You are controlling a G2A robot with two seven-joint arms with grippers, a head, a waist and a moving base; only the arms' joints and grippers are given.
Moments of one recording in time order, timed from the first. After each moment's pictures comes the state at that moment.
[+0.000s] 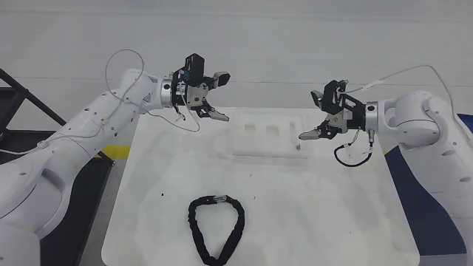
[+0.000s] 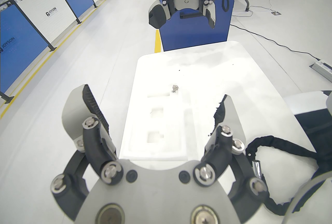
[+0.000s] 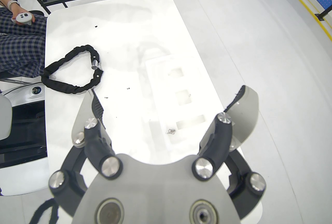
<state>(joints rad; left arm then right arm) 0.22 -0.91 -0.17 -0.98 1.05 -1.01 0.68 -0.76 -0.89 1.01 -1.47 -0.51 -0.95 0.70</state>
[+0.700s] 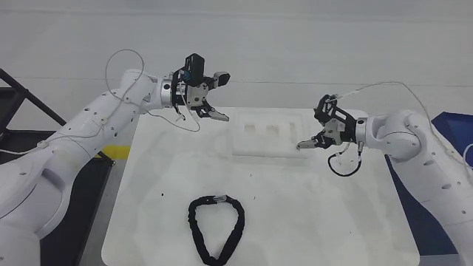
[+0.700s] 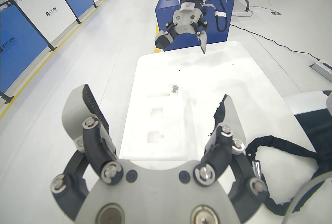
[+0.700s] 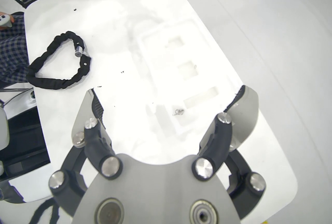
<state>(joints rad) 0.22 -0.91 -0.17 -0.98 1.05 -1.01 0.68 -0.82 -0.90 0.95 -1.36 -0.57 -0.79 0.70</state>
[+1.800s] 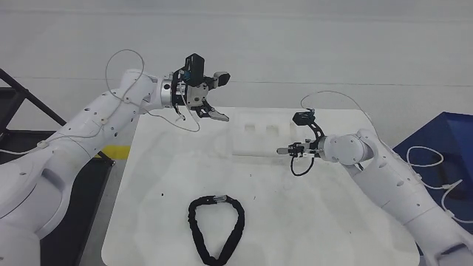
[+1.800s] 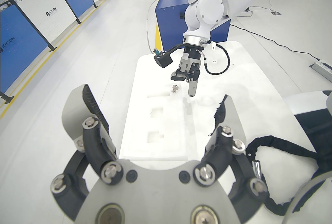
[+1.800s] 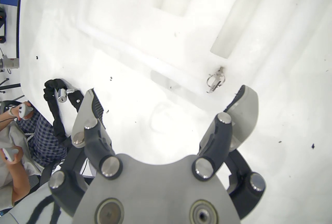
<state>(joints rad) 0.22 -0.91 -0.17 -0.98 1.05 -1.01 0.68 -0.78 -1.06 0.72 -1.20 -0.31 -0.04 0.84</state>
